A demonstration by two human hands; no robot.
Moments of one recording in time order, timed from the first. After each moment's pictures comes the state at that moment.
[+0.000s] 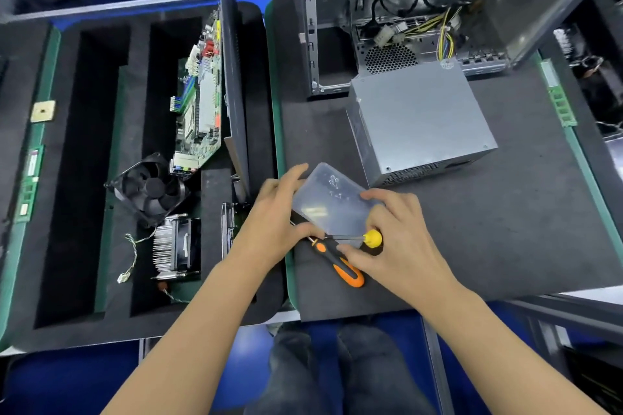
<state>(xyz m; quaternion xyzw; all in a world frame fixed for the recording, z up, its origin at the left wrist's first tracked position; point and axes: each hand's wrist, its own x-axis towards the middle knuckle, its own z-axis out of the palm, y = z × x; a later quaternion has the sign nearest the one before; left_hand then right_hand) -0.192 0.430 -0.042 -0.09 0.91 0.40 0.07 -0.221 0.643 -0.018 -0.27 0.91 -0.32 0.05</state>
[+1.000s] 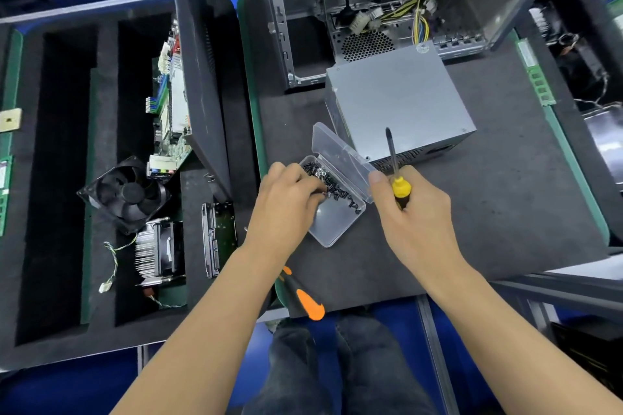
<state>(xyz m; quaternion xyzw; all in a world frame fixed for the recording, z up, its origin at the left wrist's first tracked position) -0.217 0.468 -0.032 -0.01 0.97 0.25 -0.04 -0.235 0.651 0.003 -0.02 0.87 -0.50 0.05</state>
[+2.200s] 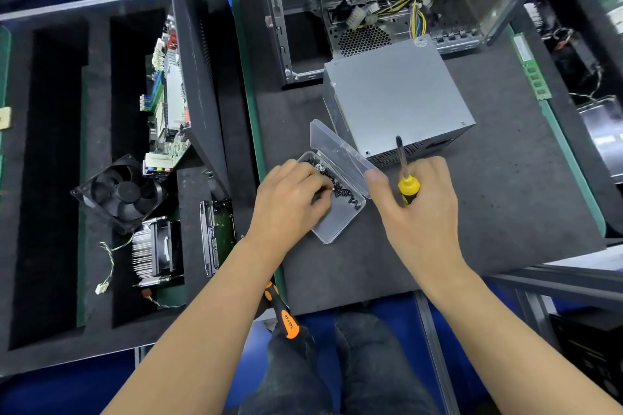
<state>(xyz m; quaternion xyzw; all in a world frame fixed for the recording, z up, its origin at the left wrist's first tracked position) -0.222 0.465 -0.056 0.08 0.96 0.22 -0.17 -0.229 0.647 0.000 0.00 0.88 -0.47 -0.05</state>
